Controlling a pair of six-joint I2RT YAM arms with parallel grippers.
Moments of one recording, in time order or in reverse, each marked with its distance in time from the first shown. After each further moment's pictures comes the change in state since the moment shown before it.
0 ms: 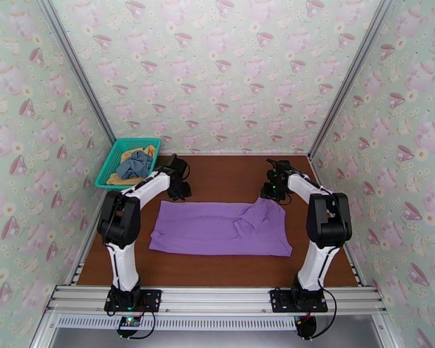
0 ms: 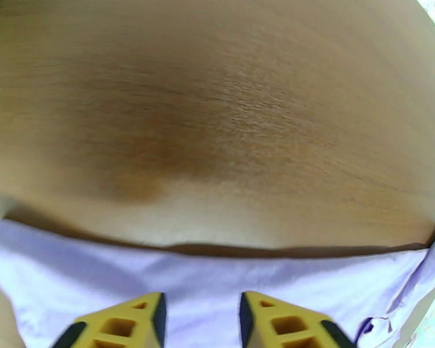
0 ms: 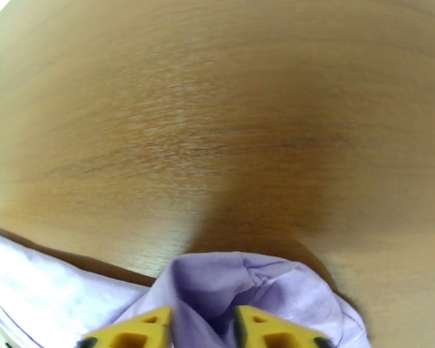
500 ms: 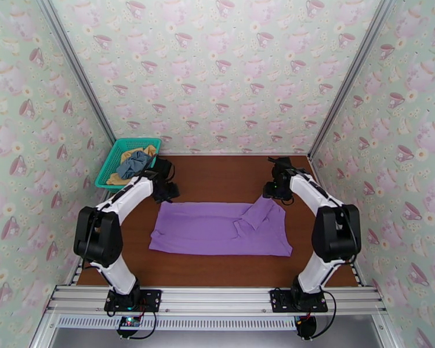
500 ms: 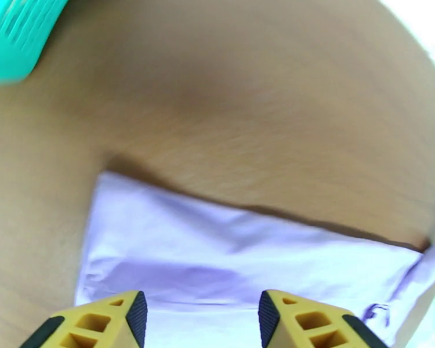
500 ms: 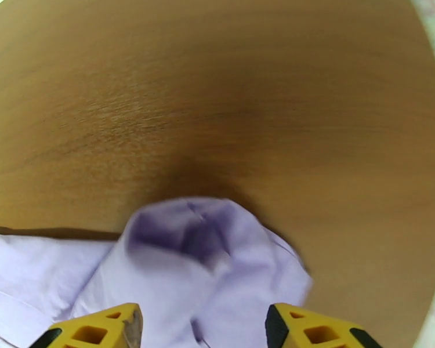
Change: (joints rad) left arm 0.063 -0.260 -0.107 -0.042 -0.054 -0.006; right arm 0.036 -0.103 -0.010 -0.089 0.177 0.008
